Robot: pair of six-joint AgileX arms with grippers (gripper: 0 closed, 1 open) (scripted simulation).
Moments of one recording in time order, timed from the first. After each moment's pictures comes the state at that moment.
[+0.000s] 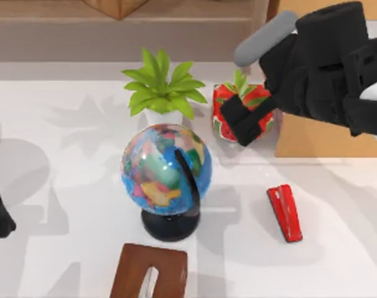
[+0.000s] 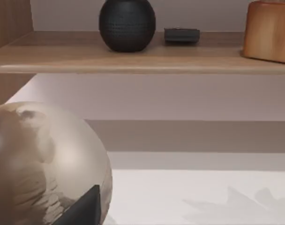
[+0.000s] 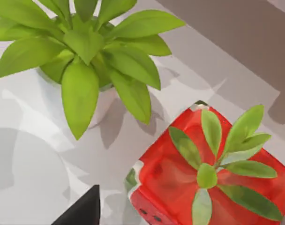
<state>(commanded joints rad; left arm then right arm) 0.00 0.00 0.00 0.00 0.00 0.00 0.57 1.60 1.05 -0.08 0.06 -0.22</state>
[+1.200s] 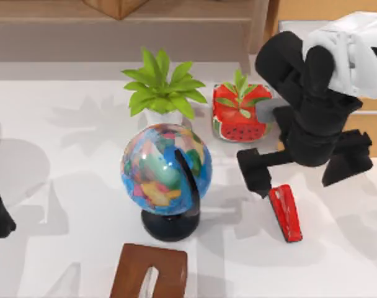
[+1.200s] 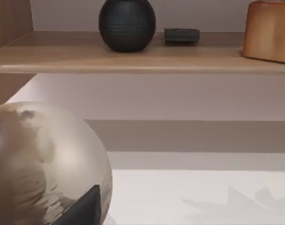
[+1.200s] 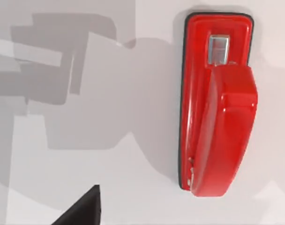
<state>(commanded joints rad) 0.00 0.00 0.00 0.00 0.00 0.00 0.55 1.89 1.40 -1.07 0.00 0.35</state>
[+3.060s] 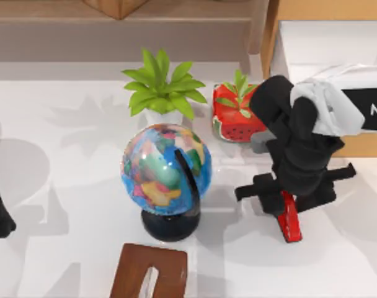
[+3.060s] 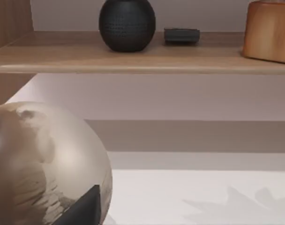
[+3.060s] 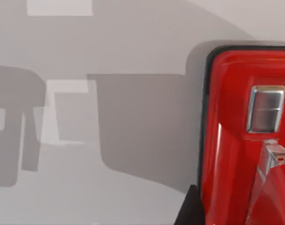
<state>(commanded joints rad) 0.00 0.00 0.00 0.00 0.00 0.00 0.55 1.99 1.24 -0.82 0.00 0.35</state>
